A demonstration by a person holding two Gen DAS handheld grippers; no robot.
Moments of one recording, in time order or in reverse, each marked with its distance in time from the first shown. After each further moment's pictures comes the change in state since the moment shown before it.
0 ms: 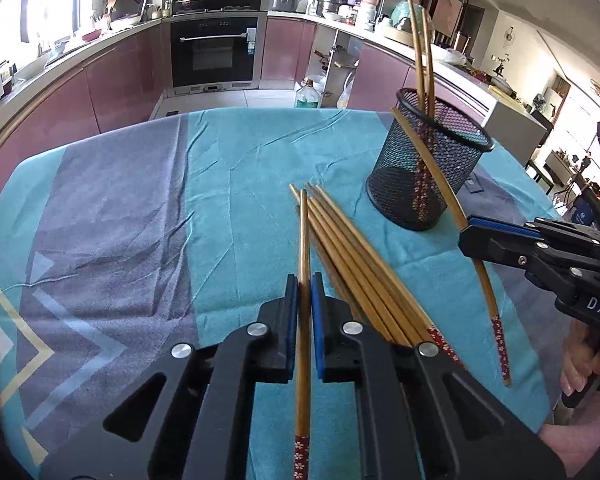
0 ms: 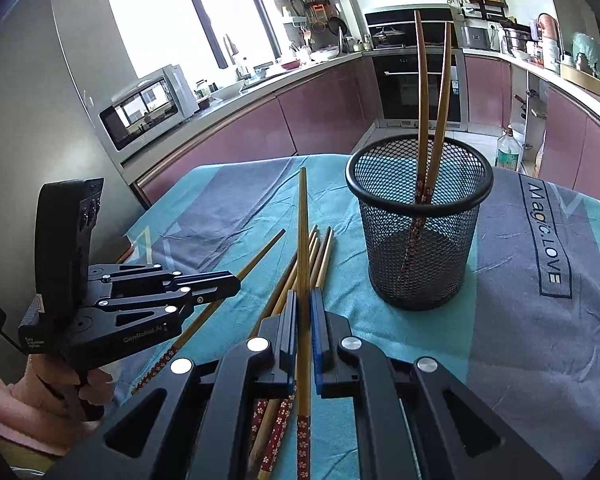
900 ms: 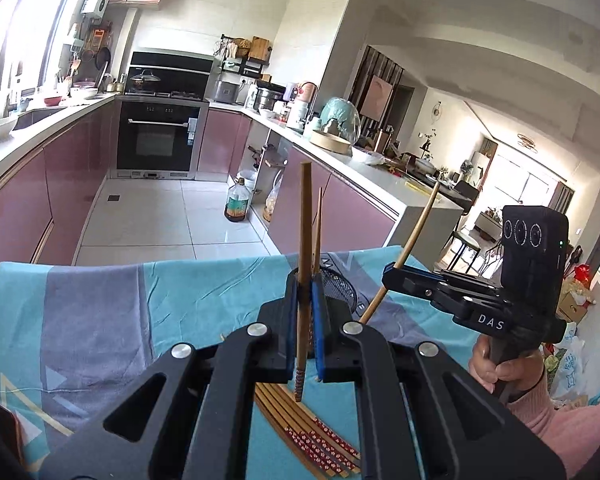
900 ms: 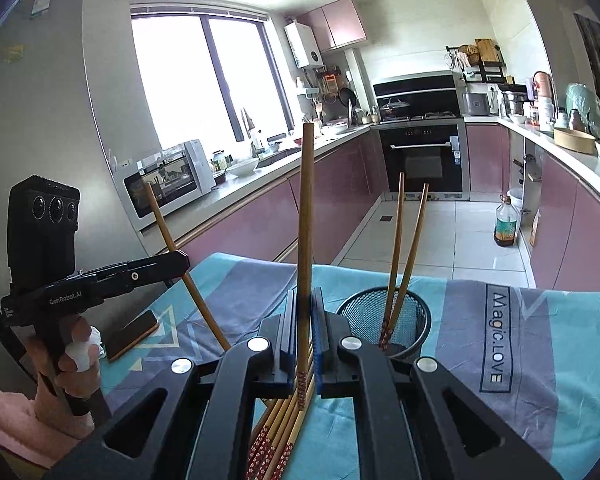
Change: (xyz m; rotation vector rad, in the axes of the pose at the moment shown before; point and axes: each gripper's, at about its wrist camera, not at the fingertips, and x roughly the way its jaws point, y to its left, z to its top) left arm -0.137 -0.019 0.072 0.025 -0.343 -0.263; right arm -0.080 -0.012 0.058 -0.050 -0.260 0.023
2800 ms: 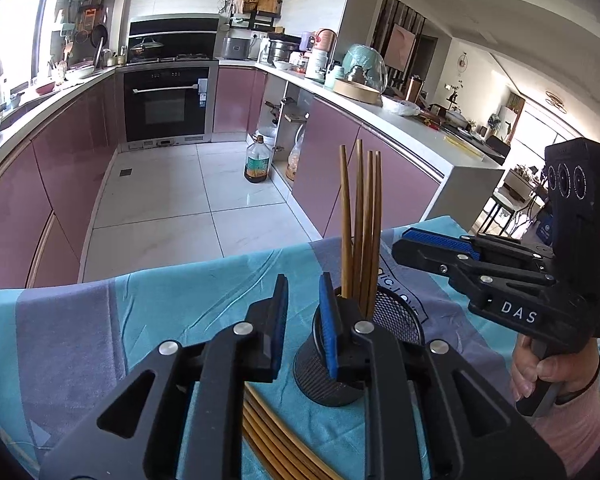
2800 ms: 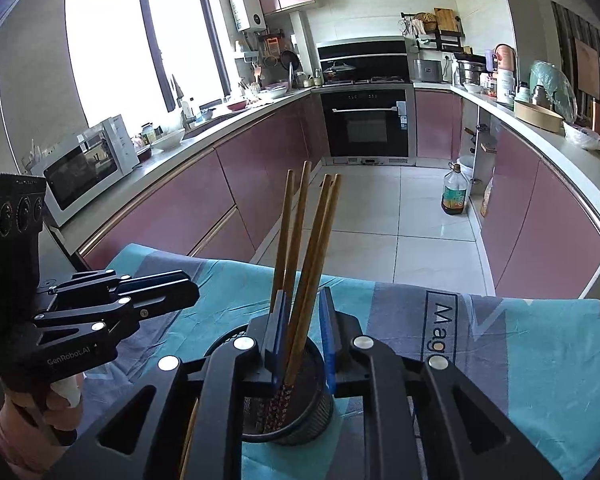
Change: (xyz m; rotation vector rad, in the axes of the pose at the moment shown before) left arm 0.152 0.013 0.033 0.044 0.194 0.114; right arm 0.068 -0.067 0.028 0.054 0.148 -0.218
